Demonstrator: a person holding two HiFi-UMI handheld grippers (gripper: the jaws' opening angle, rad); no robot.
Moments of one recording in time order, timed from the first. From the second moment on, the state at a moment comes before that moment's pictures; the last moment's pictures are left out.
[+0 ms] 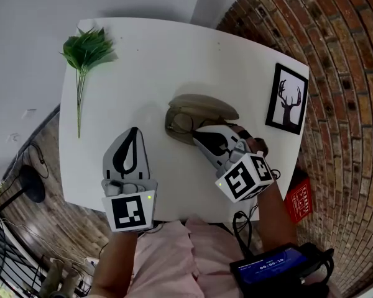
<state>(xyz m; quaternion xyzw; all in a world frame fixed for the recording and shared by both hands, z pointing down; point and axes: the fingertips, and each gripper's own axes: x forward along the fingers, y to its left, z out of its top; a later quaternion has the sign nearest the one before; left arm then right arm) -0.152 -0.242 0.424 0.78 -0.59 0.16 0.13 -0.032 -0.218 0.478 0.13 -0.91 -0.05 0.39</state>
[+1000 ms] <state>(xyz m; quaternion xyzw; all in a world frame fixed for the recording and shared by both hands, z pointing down) -0.153 -0.240 0.429 0.78 -0.59 0.17 0.13 -0.031 -0.216 0.494 0.13 -0.91 -0.05 0.39</state>
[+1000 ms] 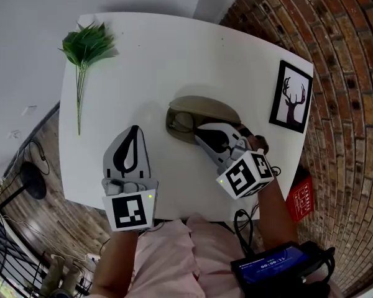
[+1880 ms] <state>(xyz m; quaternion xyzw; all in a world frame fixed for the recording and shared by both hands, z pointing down) -0.145 -0.235 0.421 0.78 -0.59 0.17 0.13 -0.028 -0.218 0.467 0.17 -0.91 -0.07 0.37</state>
